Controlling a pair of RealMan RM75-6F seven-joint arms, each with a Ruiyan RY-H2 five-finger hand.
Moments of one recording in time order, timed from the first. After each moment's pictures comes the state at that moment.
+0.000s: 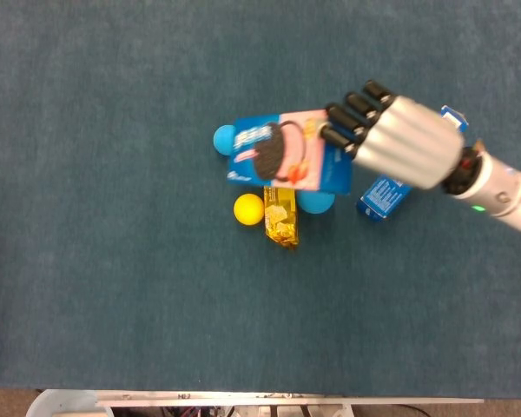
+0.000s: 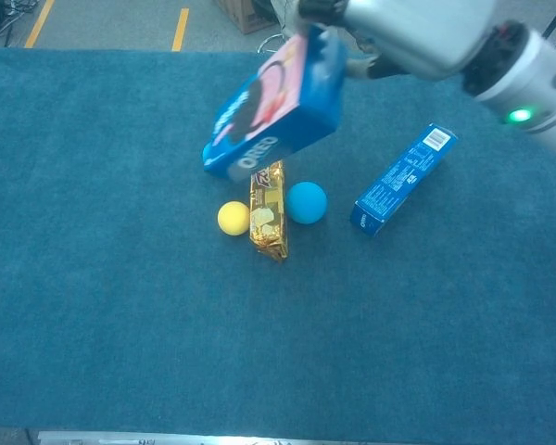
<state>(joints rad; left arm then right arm) -0.09 -0.81 0.04 -1.86 1.49 1.32 -0.17 0.86 -1.50 0.06 -1.05 -1.93 1.58 -0.24</state>
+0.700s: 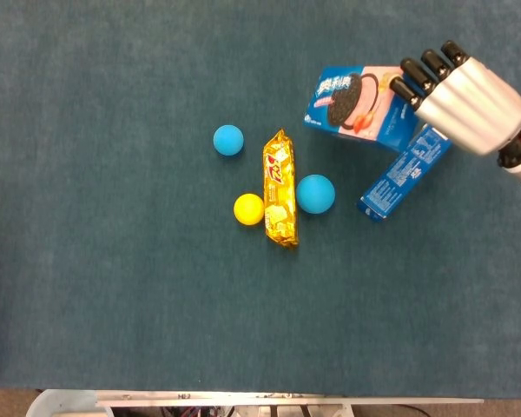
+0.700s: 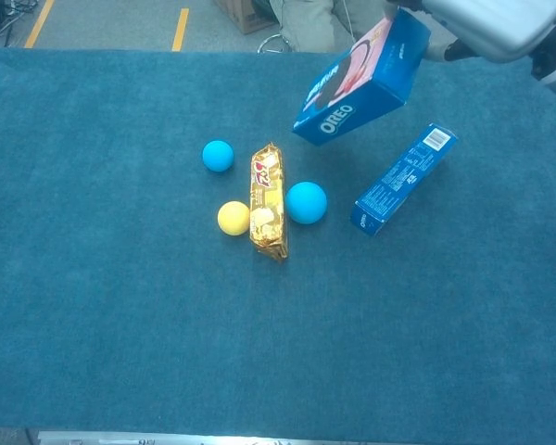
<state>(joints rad) -0.12 -0.84 0.04 -1.85 1.49 1.29 -0.17 0.78 -1.49 0.06 -0.90 -1.84 1.54 -0.22</state>
